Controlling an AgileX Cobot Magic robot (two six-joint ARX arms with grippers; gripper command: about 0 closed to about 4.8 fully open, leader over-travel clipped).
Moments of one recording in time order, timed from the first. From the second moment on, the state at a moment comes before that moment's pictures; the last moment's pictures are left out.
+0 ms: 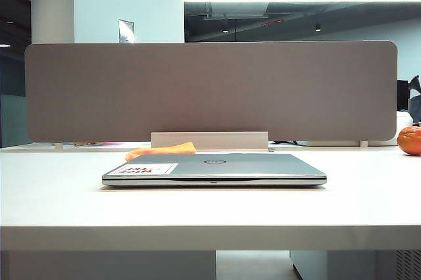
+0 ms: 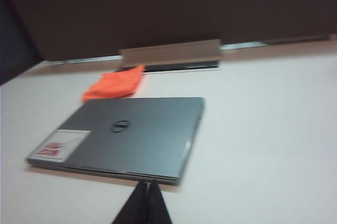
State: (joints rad) left arm -0.01 0.00 0.01 -0.18 -0.01 -0.05; right arm -0.03 0.00 0.29 -0.32 -0.32 0.18
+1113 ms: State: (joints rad) left arm -0.01 0.03 0.16 -0.21 0.07 -0.11; right arm -0.03 0.00 0.40 -0.44 -0.58 0.25
